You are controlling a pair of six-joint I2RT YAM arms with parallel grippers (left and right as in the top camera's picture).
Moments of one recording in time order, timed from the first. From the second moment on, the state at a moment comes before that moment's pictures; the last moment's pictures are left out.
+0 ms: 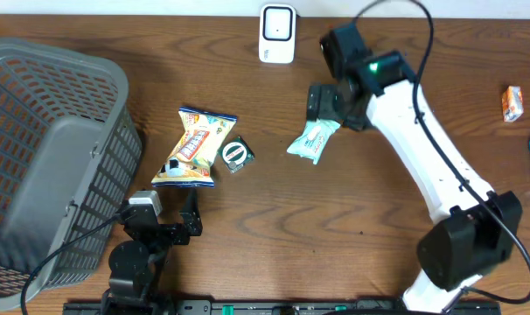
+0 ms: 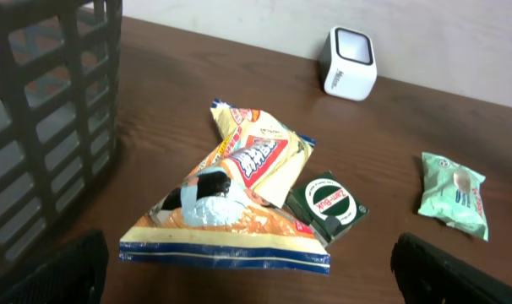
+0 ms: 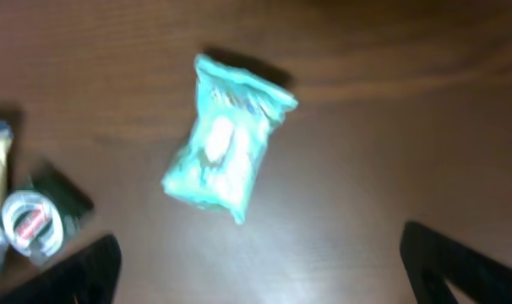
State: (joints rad) left arm -0.15 0.01 0.12 -0.39 0.00 -0.28; right arm 0.40 1.85 1.67 -1.10 0.09 0.56
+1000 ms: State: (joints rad) left arm -0.15 0.01 0.12 -0.39 0.00 -0.28; right arm 0.36 2.05 1.41 -0.72 -0.16 0.80
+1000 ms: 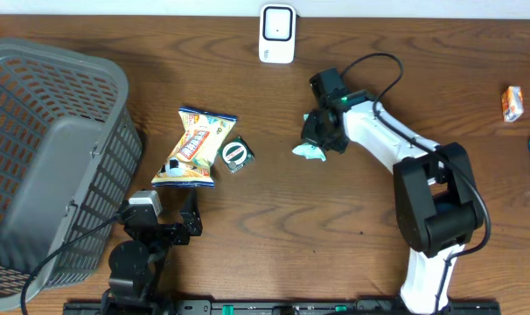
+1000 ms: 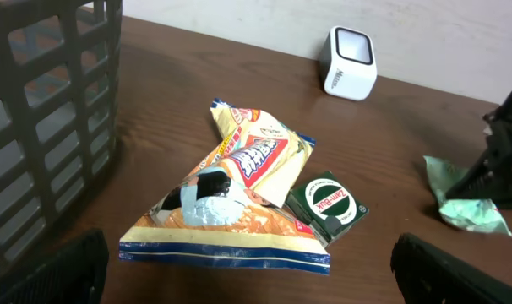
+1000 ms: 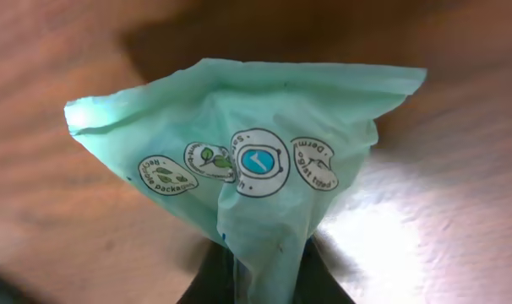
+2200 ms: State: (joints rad) left arm -0.15 0.01 0.12 -0.39 0.00 -0.28; right arm 0.15 2.06 1.45 -1.44 -1.12 -0.34
